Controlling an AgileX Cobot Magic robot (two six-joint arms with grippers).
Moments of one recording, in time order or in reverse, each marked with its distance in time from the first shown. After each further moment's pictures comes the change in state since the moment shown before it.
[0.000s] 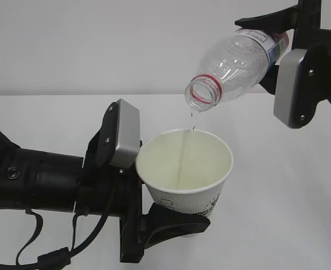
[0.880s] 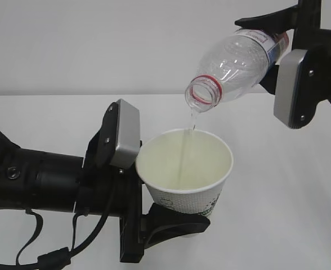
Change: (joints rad) left arm 0.000 0.000 0.000 0.000 0.000 0.000; right arm 0.000 0.000 0.000 0.000 0.000 -0.006
